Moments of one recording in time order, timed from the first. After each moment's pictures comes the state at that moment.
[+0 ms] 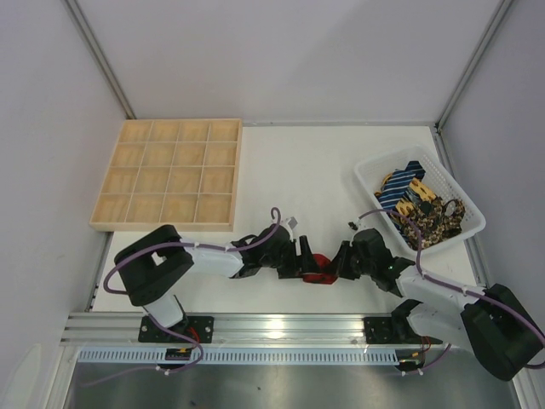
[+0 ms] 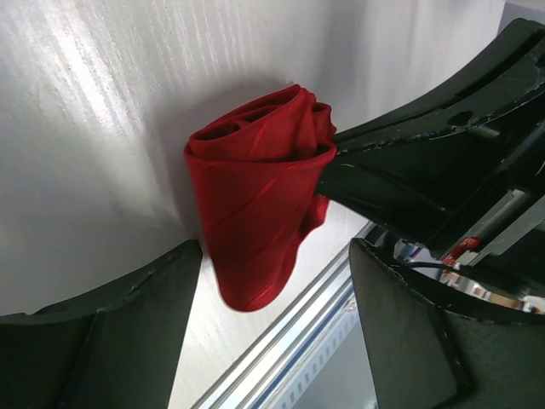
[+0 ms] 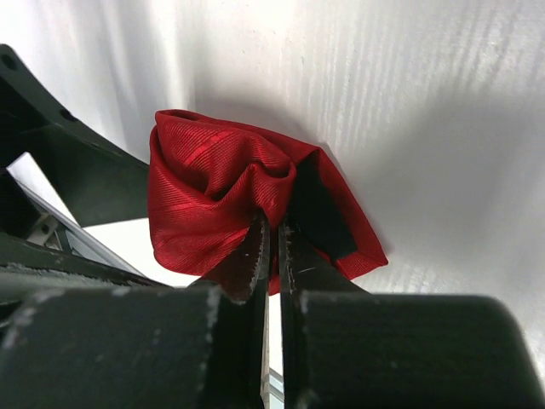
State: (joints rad) left arm -1.00 1.65 0.66 0.28 0.22 -1.08; right arm 0.60 1.06 0.26 0.01 -0.21 0.79
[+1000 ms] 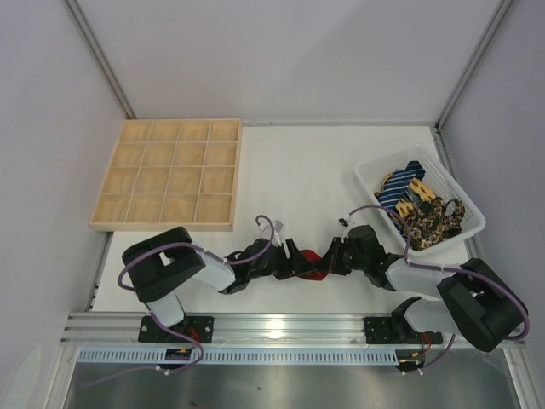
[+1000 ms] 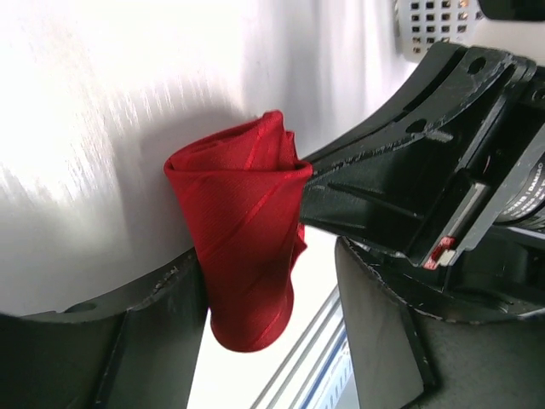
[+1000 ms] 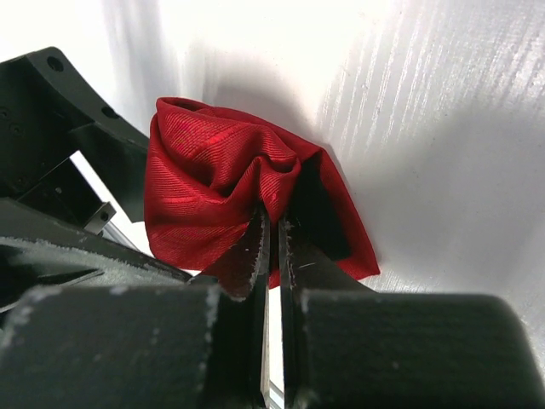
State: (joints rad) left arm -1.01 1.70 0.43 0.78 0.08 -1.17; right arm 0.61 1.26 0.26 0.28 -0.31 0.79
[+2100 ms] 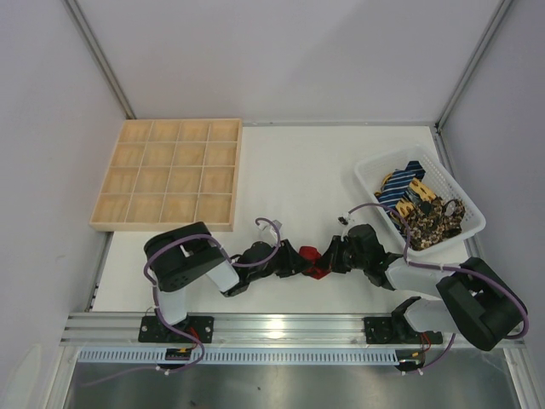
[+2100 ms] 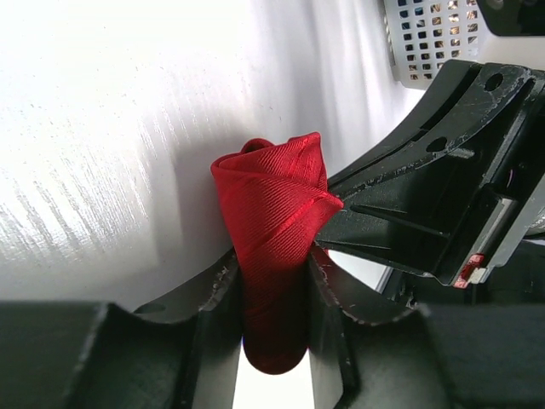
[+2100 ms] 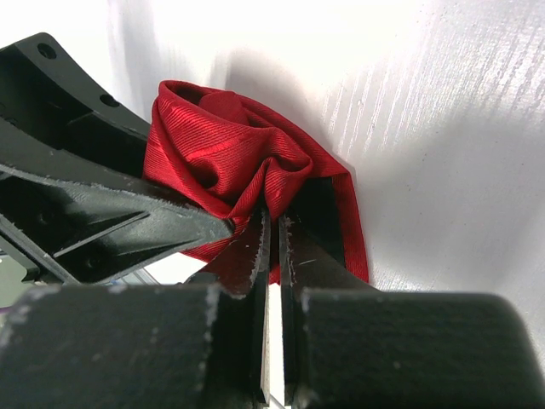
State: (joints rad) left arm -1.00 1.86 0.41 1.06 0.03 -1.10; right arm 0.61 1.27 0.27 0.29 -0.29 0.75
